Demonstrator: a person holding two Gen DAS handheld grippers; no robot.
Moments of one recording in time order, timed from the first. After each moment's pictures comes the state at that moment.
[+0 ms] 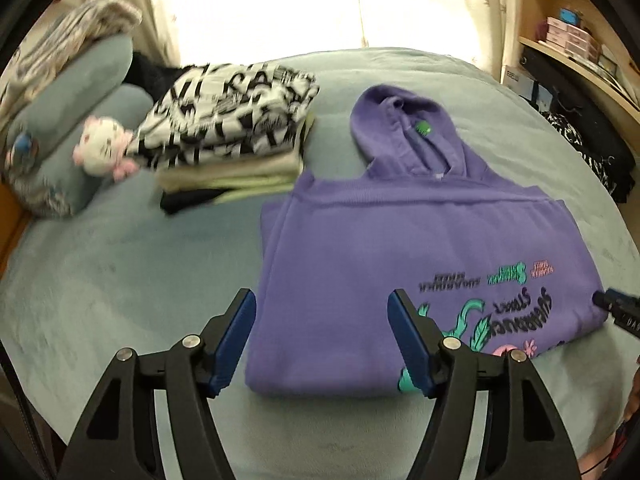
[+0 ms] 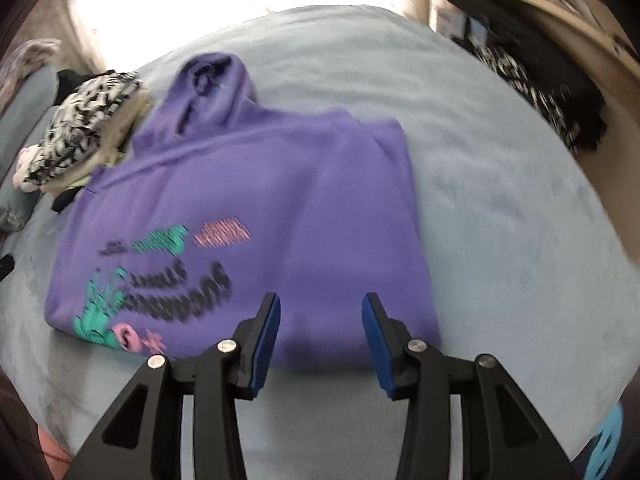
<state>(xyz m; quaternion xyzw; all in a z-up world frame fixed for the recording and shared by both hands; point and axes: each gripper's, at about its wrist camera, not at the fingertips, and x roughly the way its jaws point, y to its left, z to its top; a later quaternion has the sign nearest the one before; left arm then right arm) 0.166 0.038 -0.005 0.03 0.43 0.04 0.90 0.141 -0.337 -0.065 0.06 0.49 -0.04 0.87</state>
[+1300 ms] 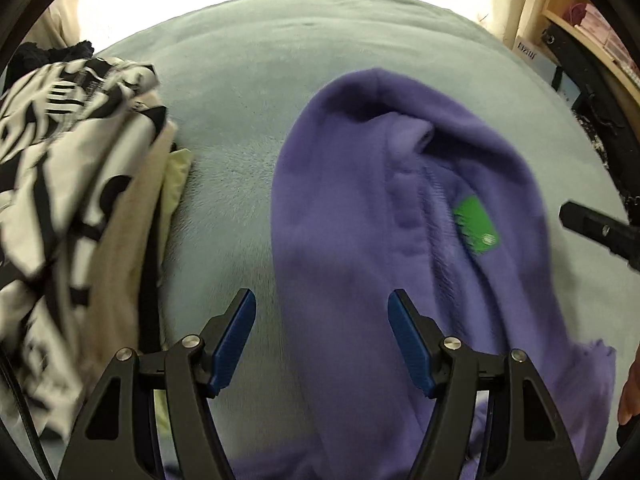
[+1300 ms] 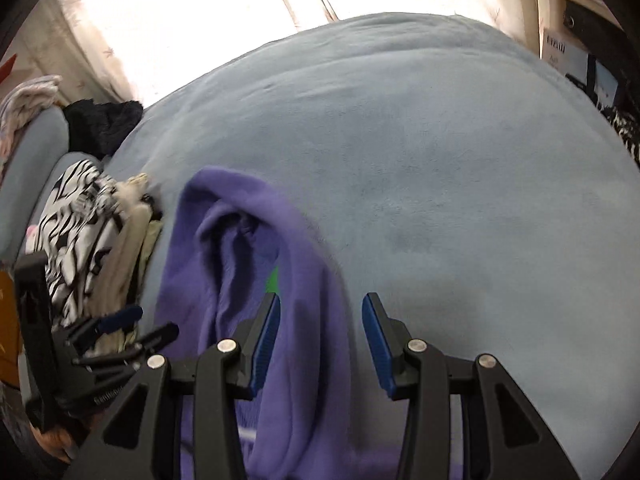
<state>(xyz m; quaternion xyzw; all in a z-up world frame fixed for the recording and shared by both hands) 0.563 -0.011 -0.110 0.00 0.53 -0.03 0.85 0.537 -0.296 -0.067 0.11 0.49 0.07 0.86</state>
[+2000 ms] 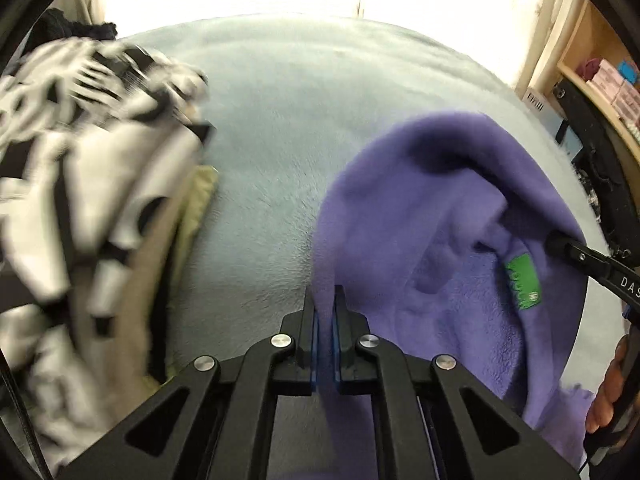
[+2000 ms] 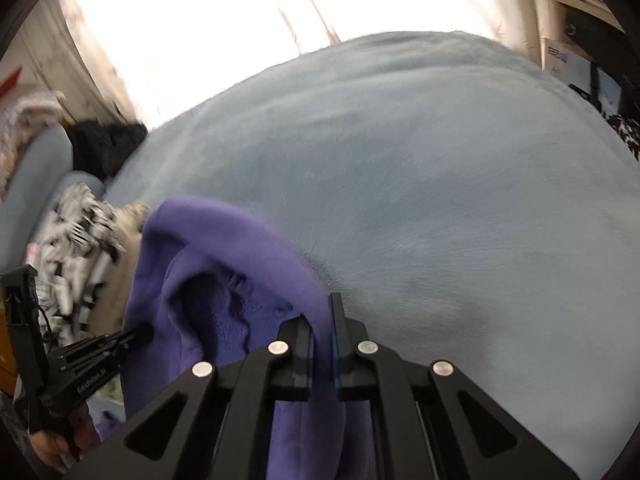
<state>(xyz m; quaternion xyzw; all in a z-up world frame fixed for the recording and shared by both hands) 0.564 0.021 -0.091 -0.07 0.48 -0.03 0.87 0.542 -0.312 -0.060 0.13 0.44 0.08 0.89</state>
